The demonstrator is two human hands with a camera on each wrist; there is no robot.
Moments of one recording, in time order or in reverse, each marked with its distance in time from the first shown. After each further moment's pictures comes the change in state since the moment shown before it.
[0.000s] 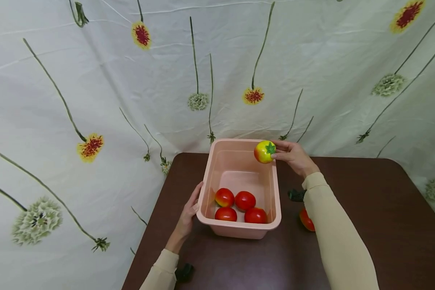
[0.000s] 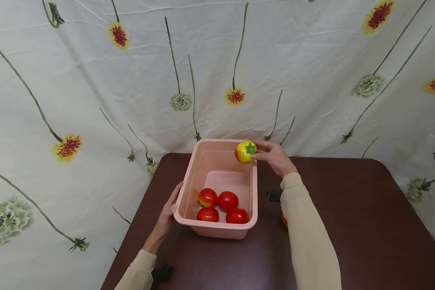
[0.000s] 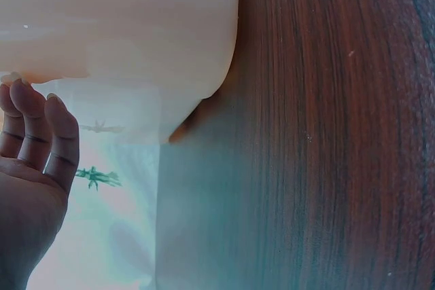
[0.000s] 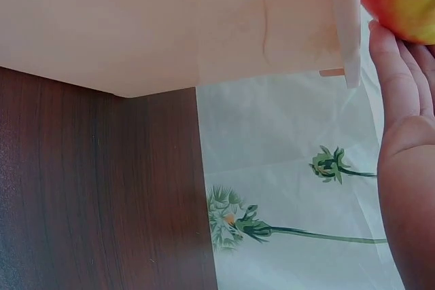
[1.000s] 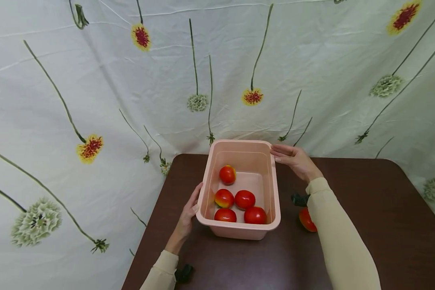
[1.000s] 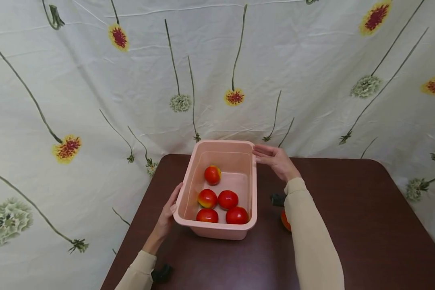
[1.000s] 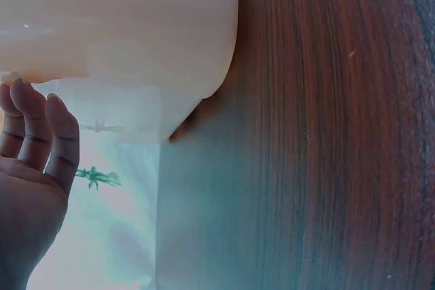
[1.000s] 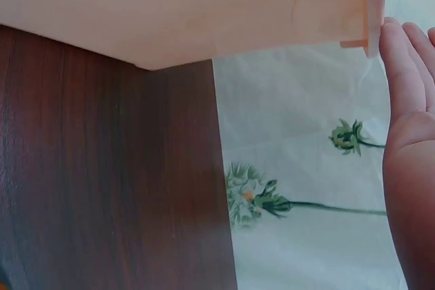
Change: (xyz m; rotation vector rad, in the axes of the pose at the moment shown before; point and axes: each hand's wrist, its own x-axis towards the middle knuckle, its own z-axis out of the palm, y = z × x) left_hand 0.000 0.001 0.001 0.015 0.011 -0.009; right_hand -0.011 0.011 -0.012 -0.014 -0.043 -0.022
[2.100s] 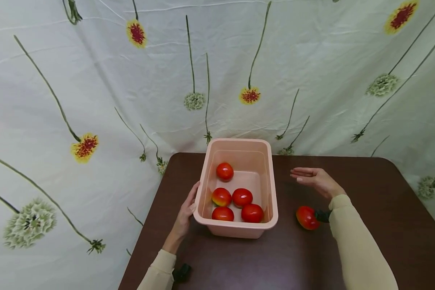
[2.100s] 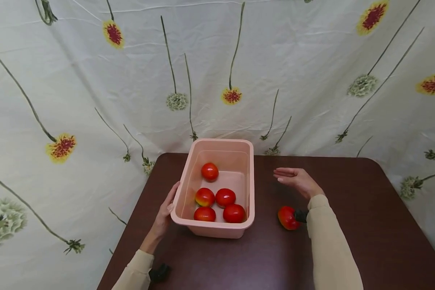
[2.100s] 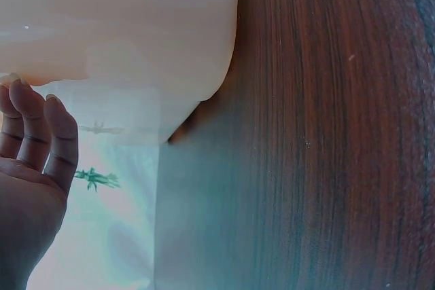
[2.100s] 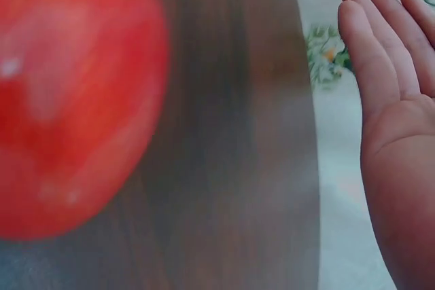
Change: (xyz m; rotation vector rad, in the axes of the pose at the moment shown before) left_hand 0.001 0.000 0.000 -0.021 -0.009 -0.004; right_hand -0.063 0.066 -0.062 -0.120 -0.041 0.164
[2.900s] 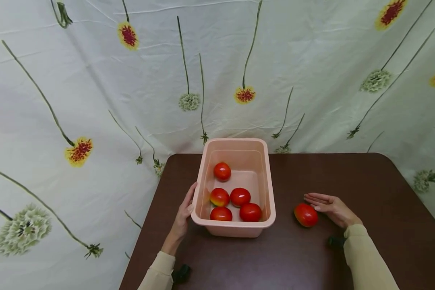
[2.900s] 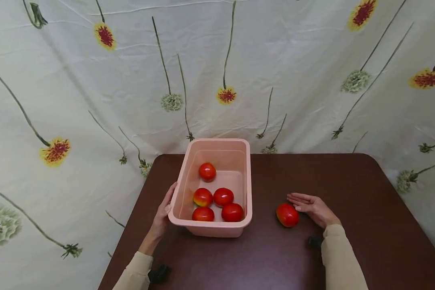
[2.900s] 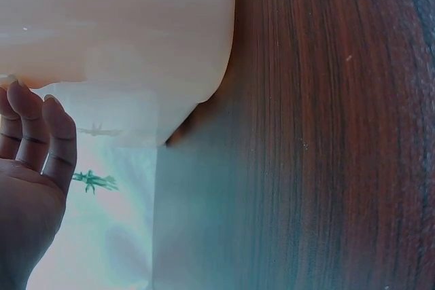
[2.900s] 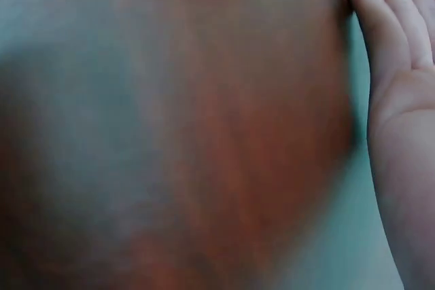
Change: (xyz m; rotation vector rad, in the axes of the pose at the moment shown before) left_hand 0.004 -0.001 0.002 -0.010 -0.006 0.012; right_hand -0.068 0.093 -0.013 0.404 -0.177 -0.124
